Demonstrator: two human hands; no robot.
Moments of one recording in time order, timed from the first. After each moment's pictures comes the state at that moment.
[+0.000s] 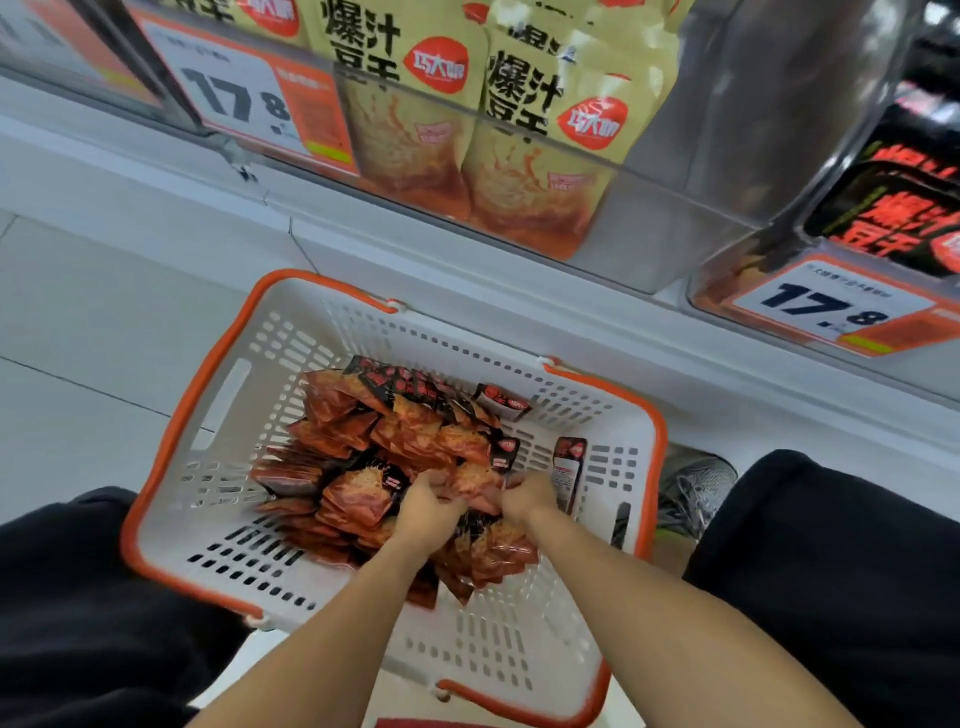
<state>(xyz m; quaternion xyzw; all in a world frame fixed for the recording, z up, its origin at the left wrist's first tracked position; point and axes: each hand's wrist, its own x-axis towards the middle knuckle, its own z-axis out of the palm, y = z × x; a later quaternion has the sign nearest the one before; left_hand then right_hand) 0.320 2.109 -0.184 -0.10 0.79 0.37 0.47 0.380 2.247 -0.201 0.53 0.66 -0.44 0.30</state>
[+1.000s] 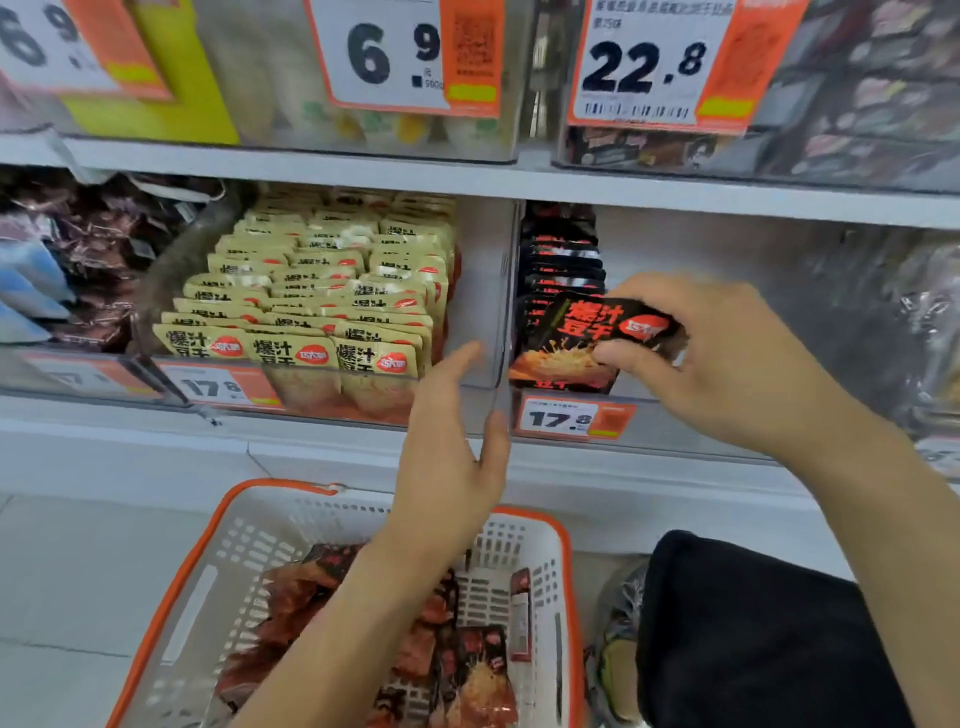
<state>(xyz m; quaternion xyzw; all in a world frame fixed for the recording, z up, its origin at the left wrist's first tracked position) 0.290 2.239 0.131 0.40 0.75 0.52 0.02 0.414 2.420 0.237 0.13 0.95 -0.19 -0.19</state>
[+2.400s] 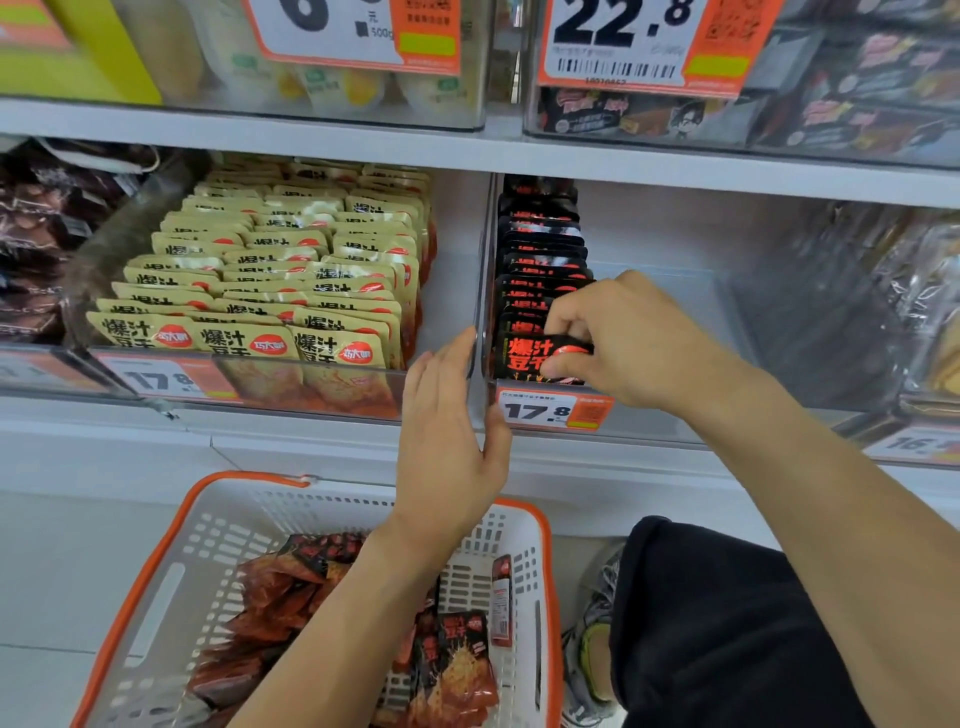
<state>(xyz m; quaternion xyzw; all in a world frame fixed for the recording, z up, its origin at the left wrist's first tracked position) 0.293 2.275 0.102 0.43 0.77 0.48 -0.05 0.371 2.437 0.210 0.18 0.97 -0.13 -0.06</state>
